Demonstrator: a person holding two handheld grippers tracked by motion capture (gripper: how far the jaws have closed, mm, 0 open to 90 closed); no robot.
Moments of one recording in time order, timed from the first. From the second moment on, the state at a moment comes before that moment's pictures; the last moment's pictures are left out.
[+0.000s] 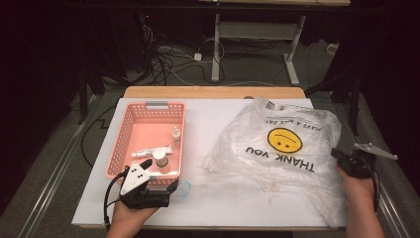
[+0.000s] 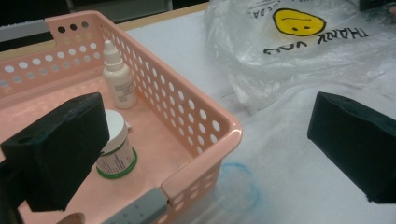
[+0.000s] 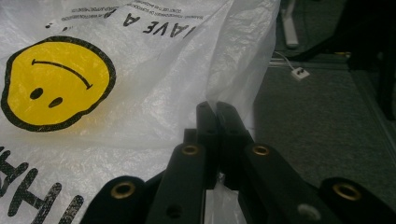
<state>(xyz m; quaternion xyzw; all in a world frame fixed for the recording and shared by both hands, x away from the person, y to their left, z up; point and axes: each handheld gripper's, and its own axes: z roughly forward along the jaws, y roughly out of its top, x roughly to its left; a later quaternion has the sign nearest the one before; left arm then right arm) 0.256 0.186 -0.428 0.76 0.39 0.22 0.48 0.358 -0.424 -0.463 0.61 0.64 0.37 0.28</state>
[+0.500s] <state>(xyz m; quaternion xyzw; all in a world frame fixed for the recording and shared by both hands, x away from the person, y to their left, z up) 0.257 0.177 -0.423 0.78 0.37 0.18 0.47 0.301 -0.427 -0.448 0.60 0.64 0.40 0.29</state>
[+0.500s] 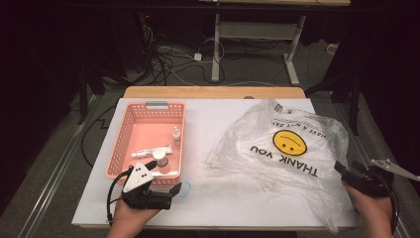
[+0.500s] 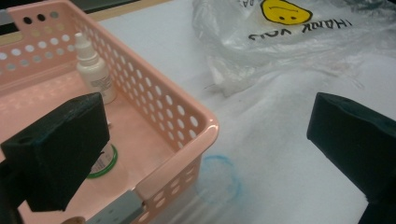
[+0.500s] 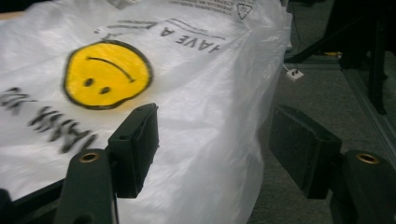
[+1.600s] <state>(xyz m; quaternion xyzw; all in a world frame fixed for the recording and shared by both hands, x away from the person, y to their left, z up) 0.263 0.189 -0.429 0.77 0.38 0.16 0.49 0.263 -0.284 -0.467 0.47 0.78 0.33 0.26</state>
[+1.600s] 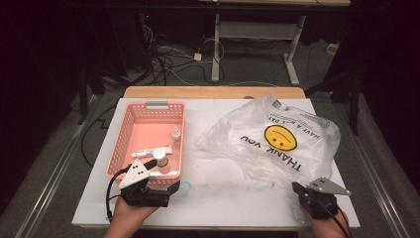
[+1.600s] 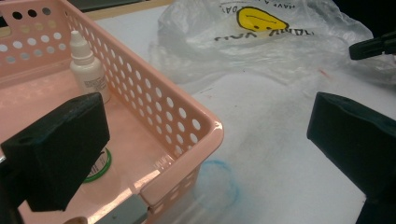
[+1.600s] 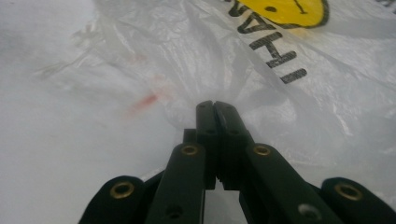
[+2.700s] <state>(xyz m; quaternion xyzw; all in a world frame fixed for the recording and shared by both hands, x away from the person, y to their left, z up) 0.263 0.197 -0.428 0.75 0.38 0.16 0.51 0.262 -0.246 -0.430 0.40 0.76 0.45 0.25</state>
